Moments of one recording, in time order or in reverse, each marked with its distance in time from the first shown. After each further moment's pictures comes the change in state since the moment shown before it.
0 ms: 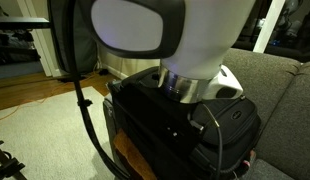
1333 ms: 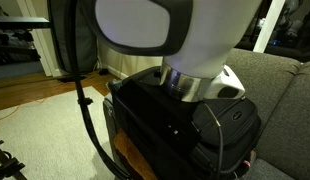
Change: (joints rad) arm -0.008 -0.001 0.000 0.014 -0.015 -0.040 0.027
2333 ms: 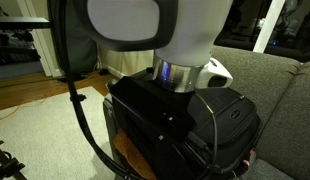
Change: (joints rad) arm 0.016 -0.029 0.023 -0.042 -0.118 0.062 0.061
